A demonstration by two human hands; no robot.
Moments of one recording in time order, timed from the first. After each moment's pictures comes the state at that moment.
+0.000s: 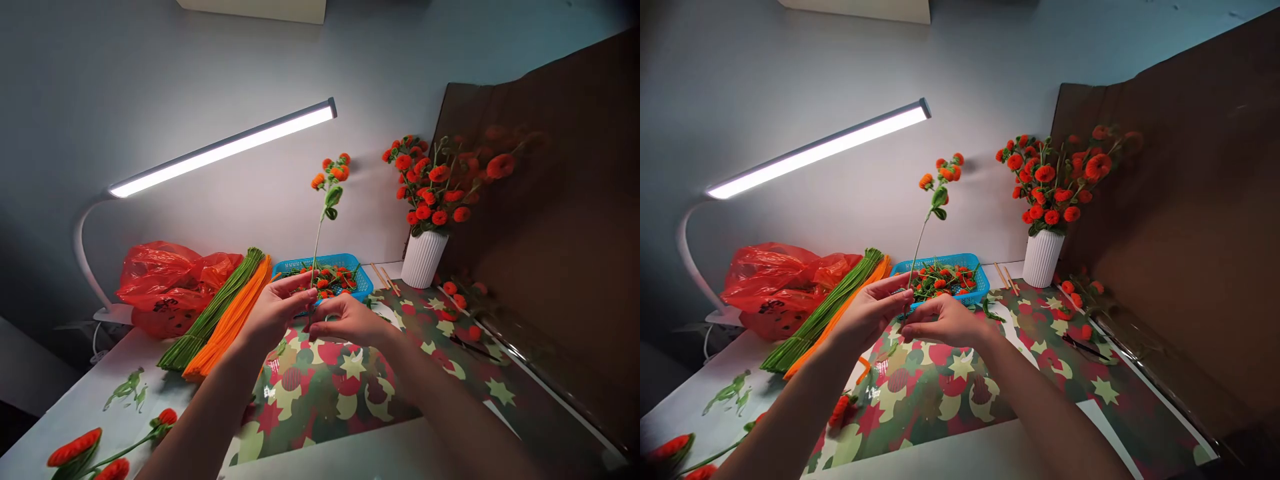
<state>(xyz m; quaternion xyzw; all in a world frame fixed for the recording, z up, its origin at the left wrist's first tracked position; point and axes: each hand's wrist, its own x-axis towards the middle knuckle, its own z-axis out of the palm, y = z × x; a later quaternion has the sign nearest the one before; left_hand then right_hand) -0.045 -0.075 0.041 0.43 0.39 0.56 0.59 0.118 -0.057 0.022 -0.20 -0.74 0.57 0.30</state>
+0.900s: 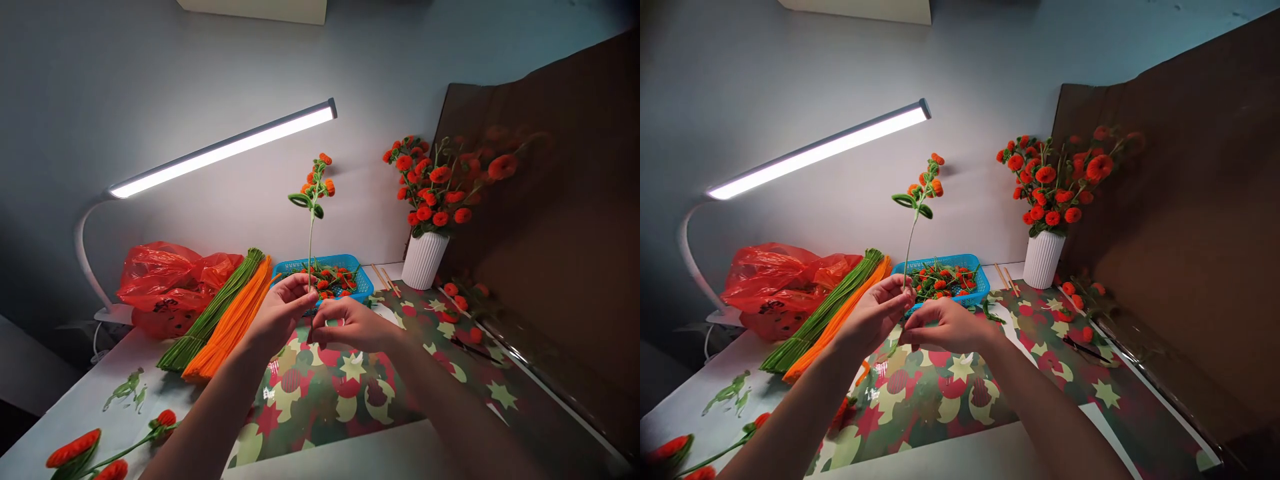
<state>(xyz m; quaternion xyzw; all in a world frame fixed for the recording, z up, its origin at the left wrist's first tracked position) -0.040 -0.074 0.035 0.43 0.29 0.60 0.61 0.124 -0.064 0.032 -0.20 -0.80 0.49 0.29</state>
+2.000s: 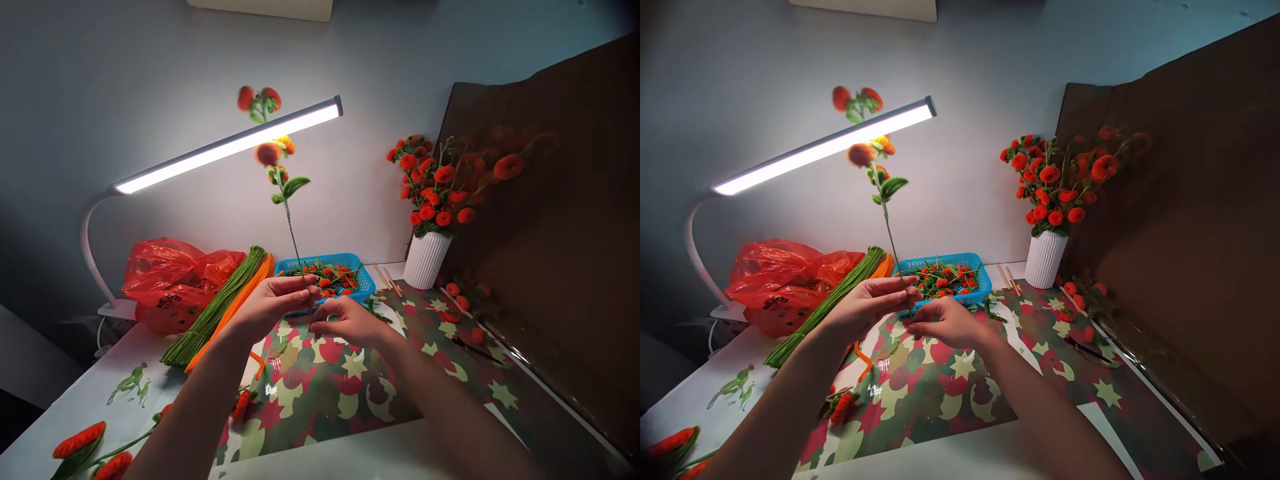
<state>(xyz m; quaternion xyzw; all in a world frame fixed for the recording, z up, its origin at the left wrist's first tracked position) -0.070 -0.070 0.045 0.51 0.39 0.48 0.60 0.115 -0.054 0.014 -0.27 -0.76 0.51 0.29</state>
